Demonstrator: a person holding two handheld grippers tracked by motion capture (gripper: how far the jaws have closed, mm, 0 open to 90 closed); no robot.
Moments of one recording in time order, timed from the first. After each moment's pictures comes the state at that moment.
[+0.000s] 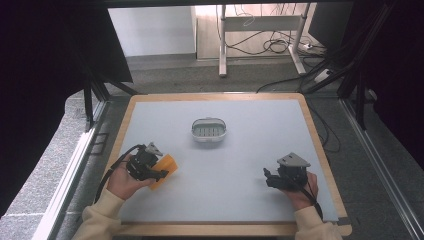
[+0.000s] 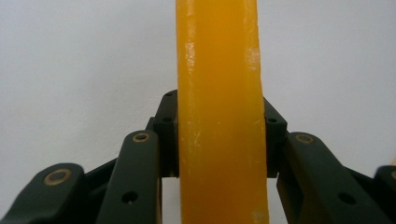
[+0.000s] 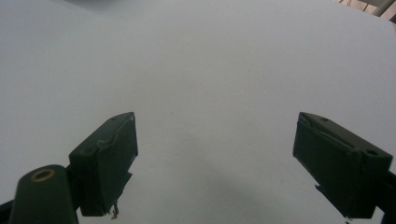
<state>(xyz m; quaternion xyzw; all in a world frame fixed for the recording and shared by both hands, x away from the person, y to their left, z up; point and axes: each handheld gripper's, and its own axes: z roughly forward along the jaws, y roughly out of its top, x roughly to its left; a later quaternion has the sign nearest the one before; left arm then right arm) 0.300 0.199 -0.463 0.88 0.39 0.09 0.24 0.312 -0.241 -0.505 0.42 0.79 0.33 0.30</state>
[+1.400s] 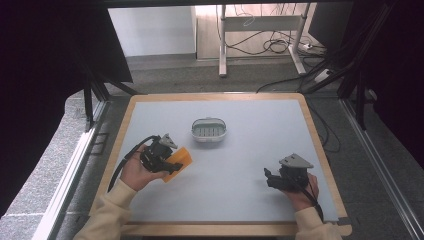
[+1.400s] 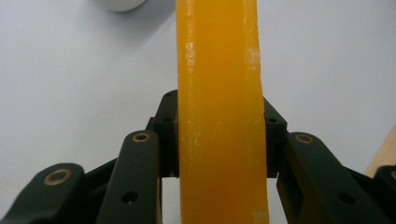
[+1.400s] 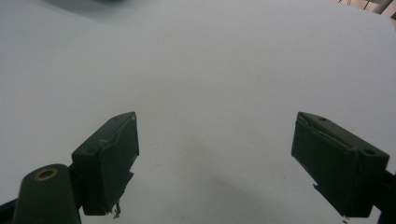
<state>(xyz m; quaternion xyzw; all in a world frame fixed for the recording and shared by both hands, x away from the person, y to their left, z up) 0.316 0.160 -0.437 0.90 0.34 0.09 0.26 0.309 -0.244 -0.504 0.43 0.78 0.35 0.29</state>
